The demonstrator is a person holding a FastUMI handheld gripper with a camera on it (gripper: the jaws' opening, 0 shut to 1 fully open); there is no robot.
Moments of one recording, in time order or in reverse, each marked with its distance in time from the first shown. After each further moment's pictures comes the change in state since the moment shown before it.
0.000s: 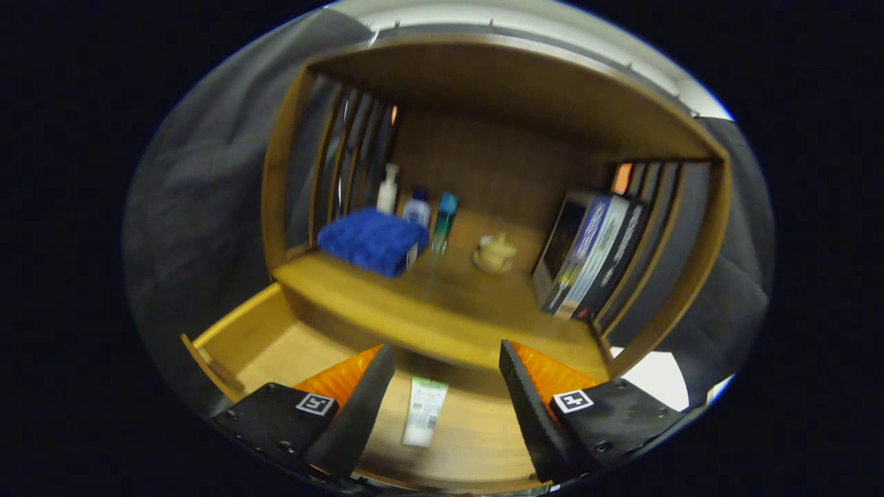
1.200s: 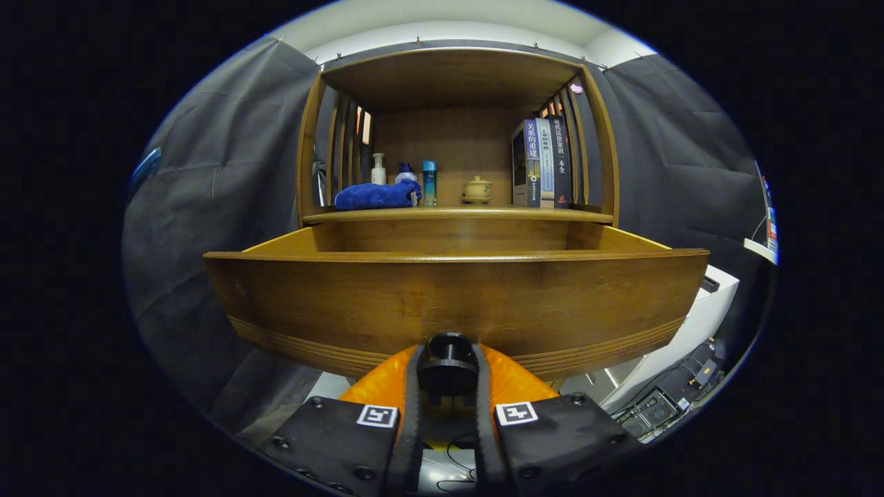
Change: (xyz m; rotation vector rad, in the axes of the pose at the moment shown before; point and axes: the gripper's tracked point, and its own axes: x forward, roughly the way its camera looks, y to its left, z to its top) arm -0.067 0.094 -0.177 0.277 -0.297 -0.110
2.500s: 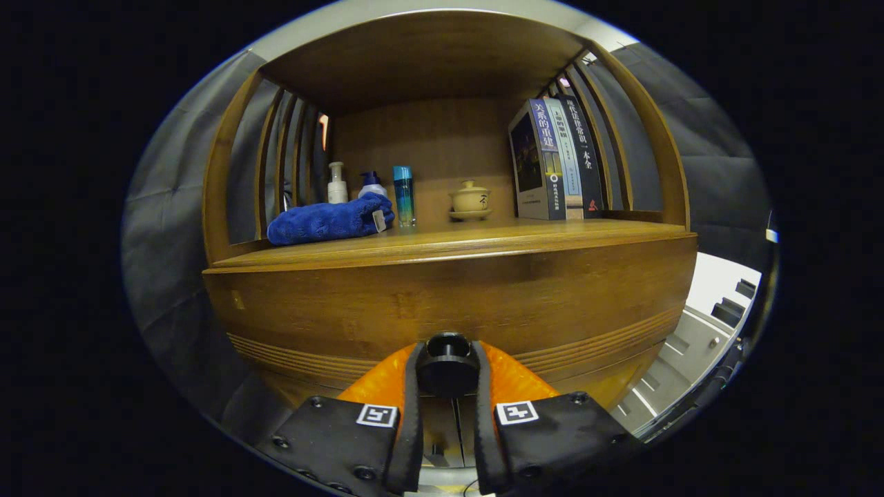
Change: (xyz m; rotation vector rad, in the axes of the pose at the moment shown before) arm 0.177 0.002 0.059 0.057 -0.087 -0.039
